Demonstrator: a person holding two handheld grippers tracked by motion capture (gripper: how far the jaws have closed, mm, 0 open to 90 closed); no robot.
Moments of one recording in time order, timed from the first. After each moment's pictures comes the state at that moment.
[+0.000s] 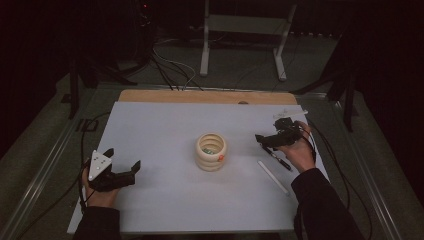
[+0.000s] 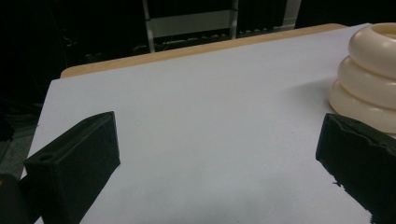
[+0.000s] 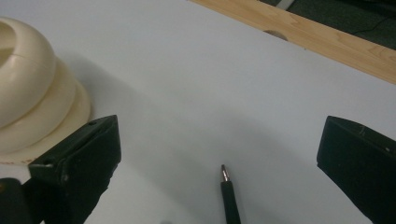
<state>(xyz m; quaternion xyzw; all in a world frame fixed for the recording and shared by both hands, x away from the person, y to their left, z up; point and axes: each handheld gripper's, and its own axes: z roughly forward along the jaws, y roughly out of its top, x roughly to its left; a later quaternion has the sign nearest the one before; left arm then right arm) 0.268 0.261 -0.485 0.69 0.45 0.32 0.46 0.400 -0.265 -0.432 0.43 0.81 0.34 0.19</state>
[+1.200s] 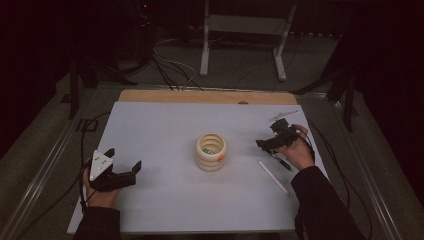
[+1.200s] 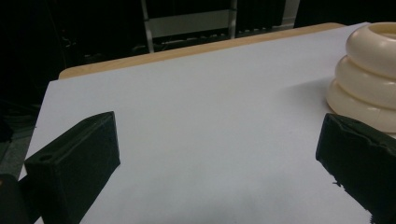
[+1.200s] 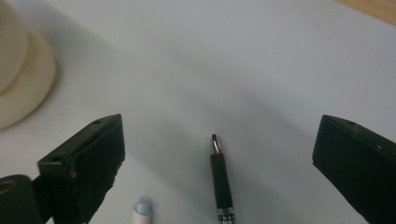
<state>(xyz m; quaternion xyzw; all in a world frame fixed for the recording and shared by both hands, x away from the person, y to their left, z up) 0.268 0.259 -0.484 0.69 0.45 0.32 0.46 0.415 -0.267 -0.456 0.44 0.84 0.28 0.16</state>
